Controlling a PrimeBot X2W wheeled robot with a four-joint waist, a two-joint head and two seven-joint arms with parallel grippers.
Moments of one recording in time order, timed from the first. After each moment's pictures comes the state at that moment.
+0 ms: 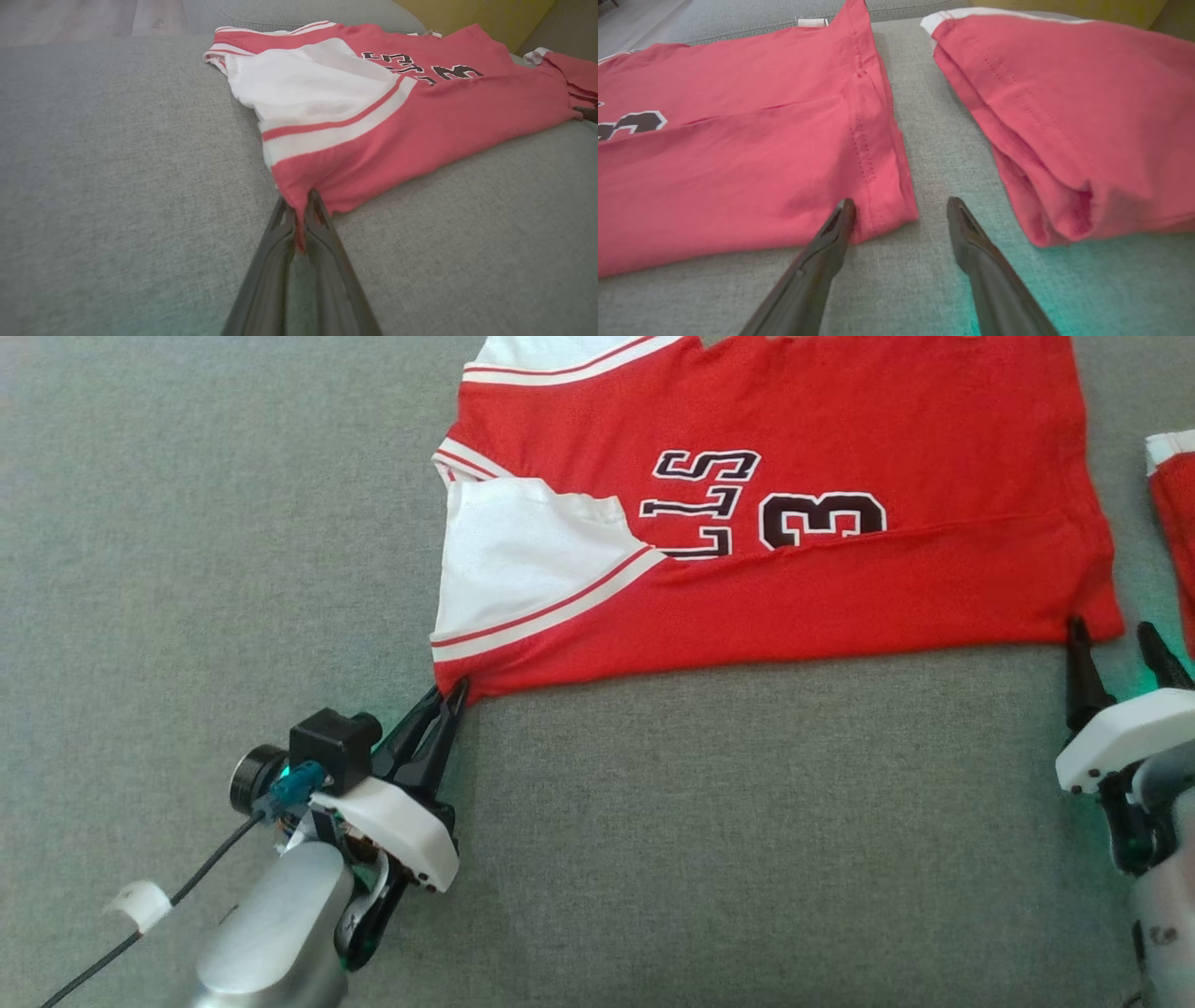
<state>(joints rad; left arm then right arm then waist) -0.42 0.27 -0.62 0.48 -0.52 -0.10 -0.11 -0.39 -0.26 -0.11 0.66 0.25 0.12 -0.02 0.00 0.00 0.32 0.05</state>
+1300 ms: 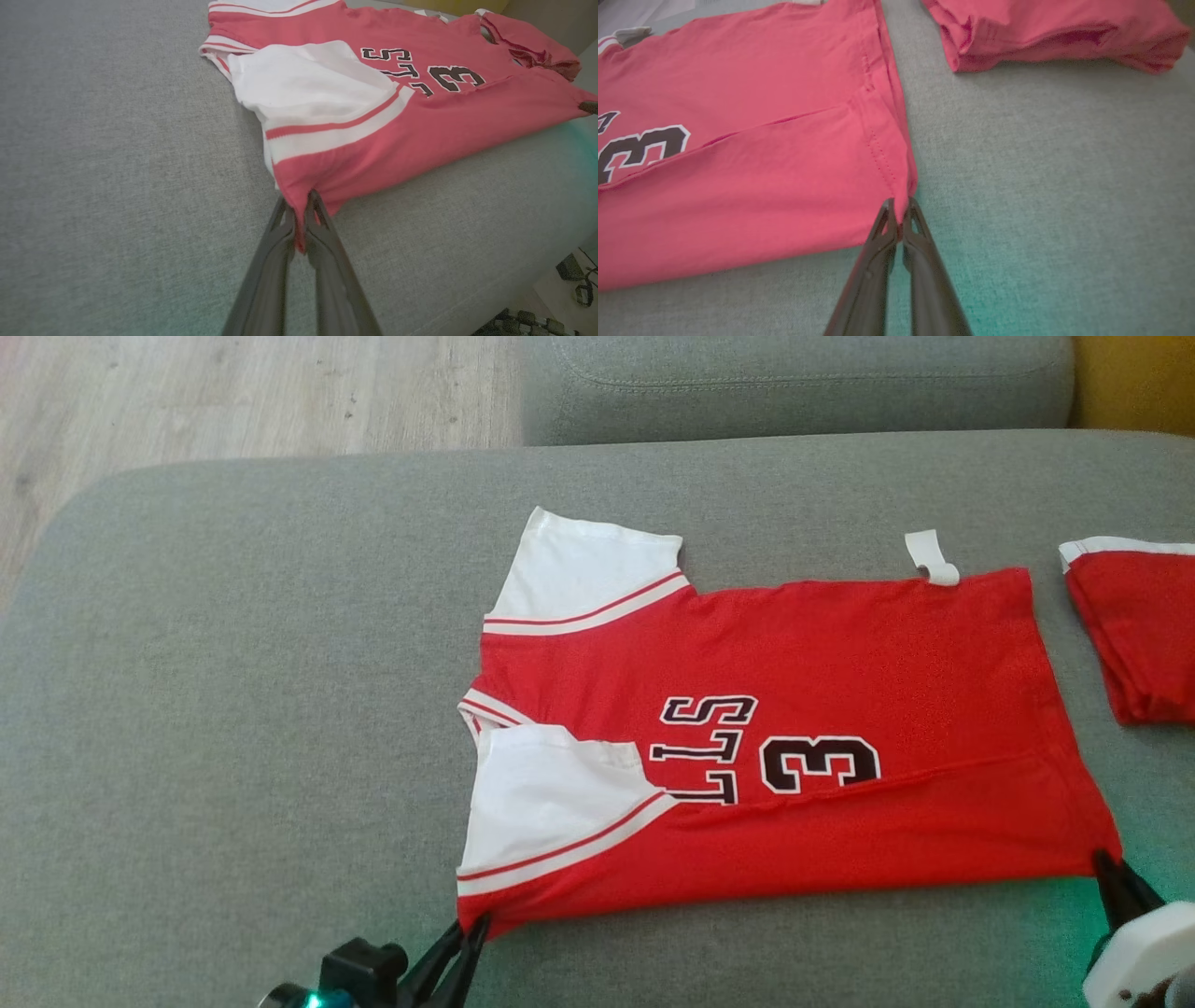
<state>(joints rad) 0.01 0.37 -0.69 0.19 -0.55 0.05 -0.03 0.08 -0.31 -0.09 0.37 0.40 0.12 0.15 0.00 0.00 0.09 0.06</state>
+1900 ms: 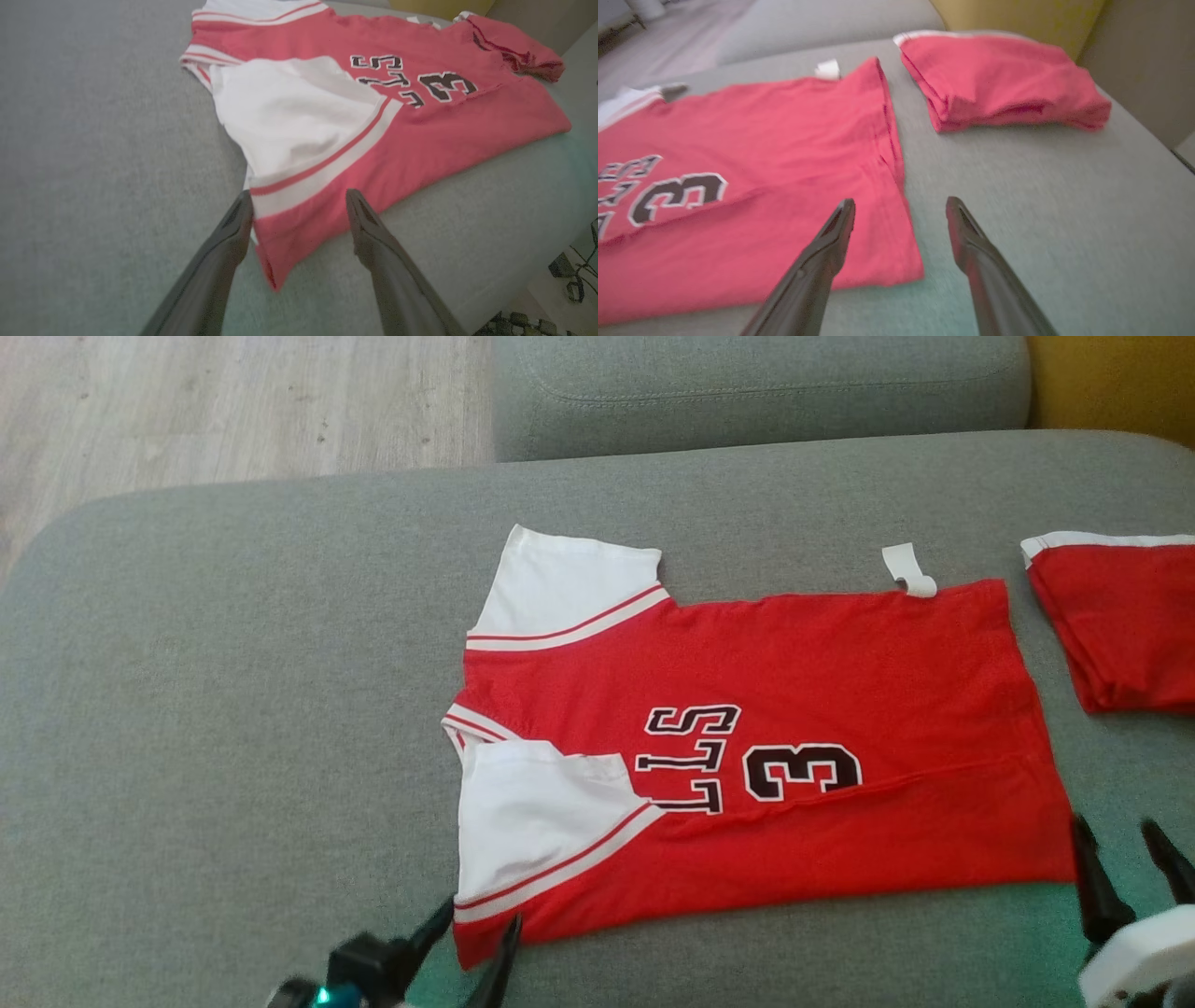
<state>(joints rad) 0.00 0.35 -0.71 0.23 -0.56 0.04 -0.04 0.15 -0.26 -0.15 0.21 0.34 0.12 0.12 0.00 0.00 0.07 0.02</state>
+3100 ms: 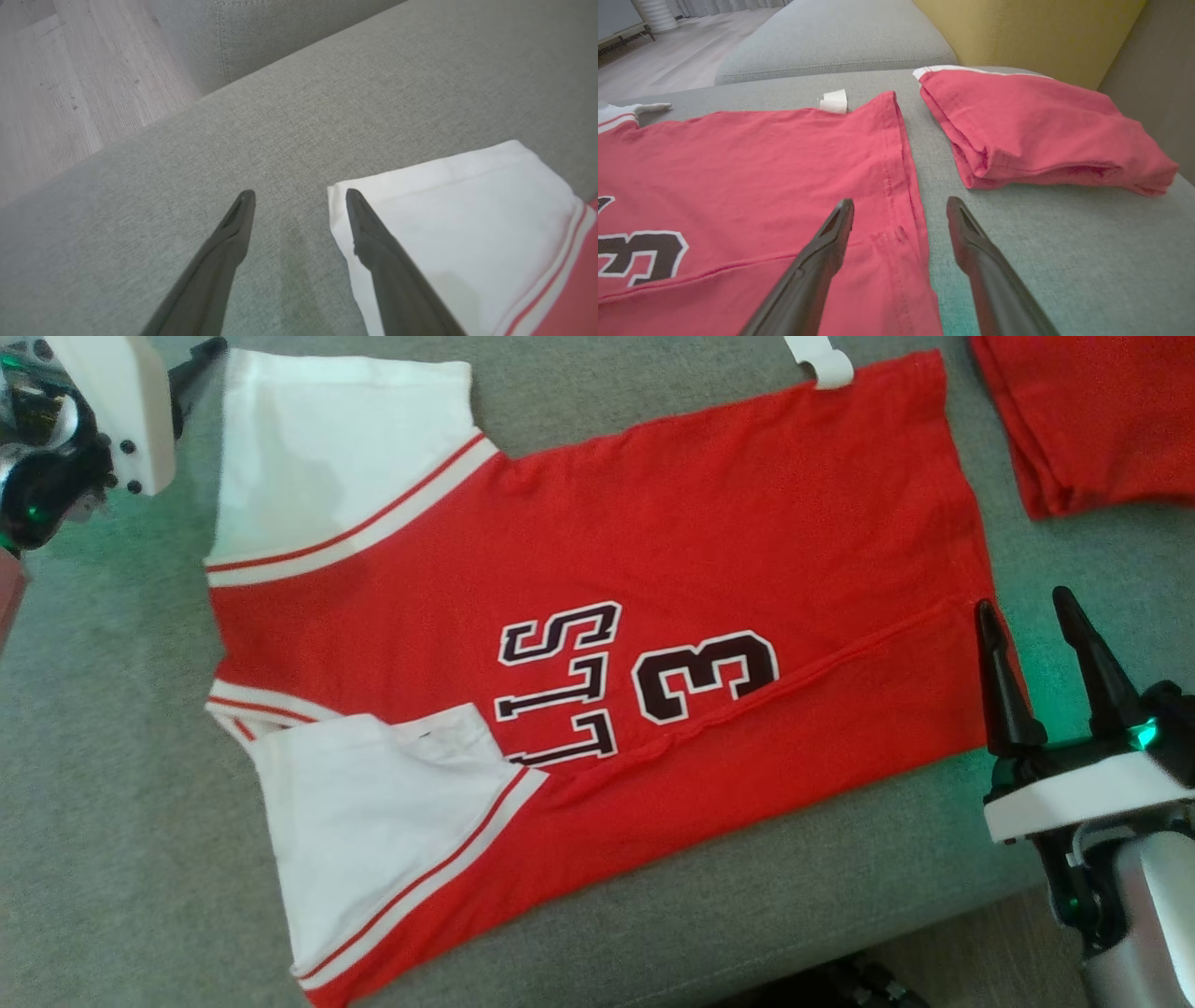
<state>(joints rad) -1.18 0.59 -0.79 0.61 -0.87 -0.13 0.69 -0.14 -0.25 0.08 0.12 0.32 0.12 -0.13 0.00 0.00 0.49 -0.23</state>
